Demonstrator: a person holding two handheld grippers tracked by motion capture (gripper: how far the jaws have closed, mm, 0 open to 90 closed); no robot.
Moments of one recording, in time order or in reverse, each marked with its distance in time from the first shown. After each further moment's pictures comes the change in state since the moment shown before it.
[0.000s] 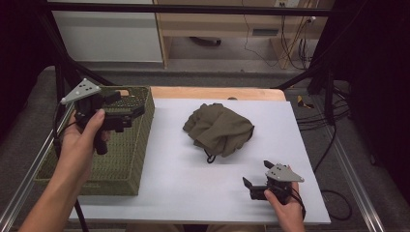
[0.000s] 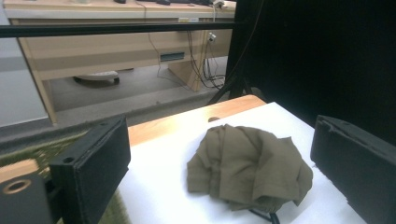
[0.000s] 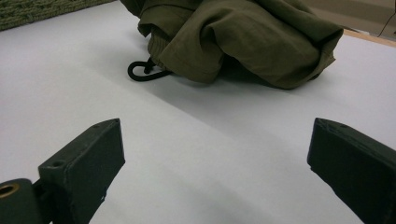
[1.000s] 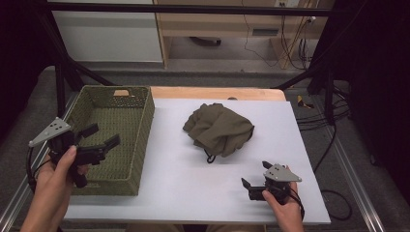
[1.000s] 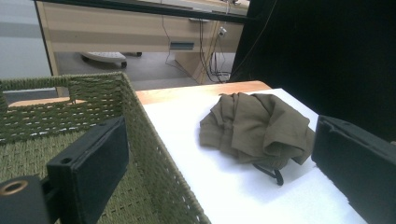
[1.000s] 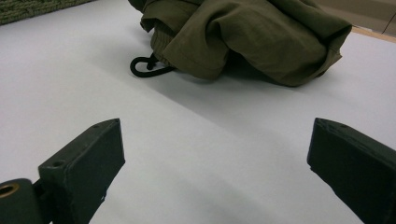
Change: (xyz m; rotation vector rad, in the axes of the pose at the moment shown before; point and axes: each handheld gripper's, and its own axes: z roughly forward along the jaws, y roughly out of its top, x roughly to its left) left arm 0.024 -0.078 -0.051 -0.005 0.023 -0.094; right arm 0.003 0.000 0.003 0.016 0.004 -0.006
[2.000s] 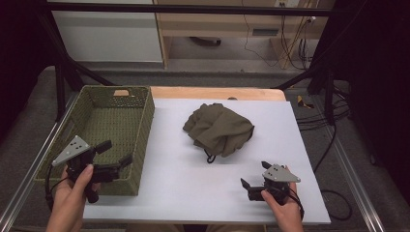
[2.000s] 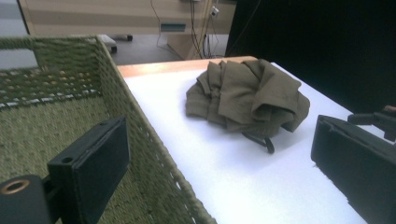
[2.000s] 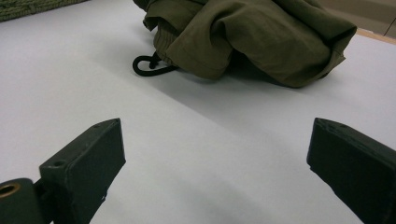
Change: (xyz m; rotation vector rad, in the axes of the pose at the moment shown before) left arm -0.020 -0.044 0.012 0.064 -0.028 0.018; right arm 0.002 0.000 0.001 0.003 0.003 -0.014
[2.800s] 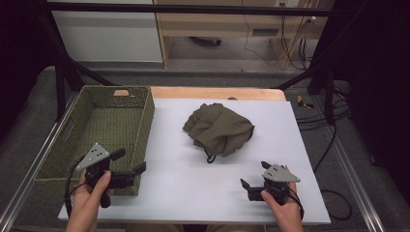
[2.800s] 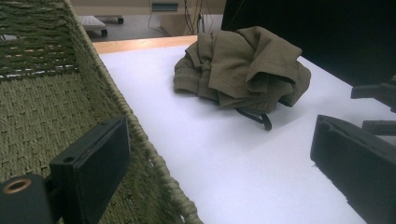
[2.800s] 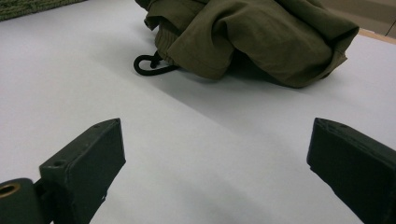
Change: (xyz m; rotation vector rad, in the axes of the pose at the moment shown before) left arm -0.012 -0.026 0.026 0.066 -0.022 0.021; right arm 0.001 0.000 0.000 0.001 0.004 -0.004
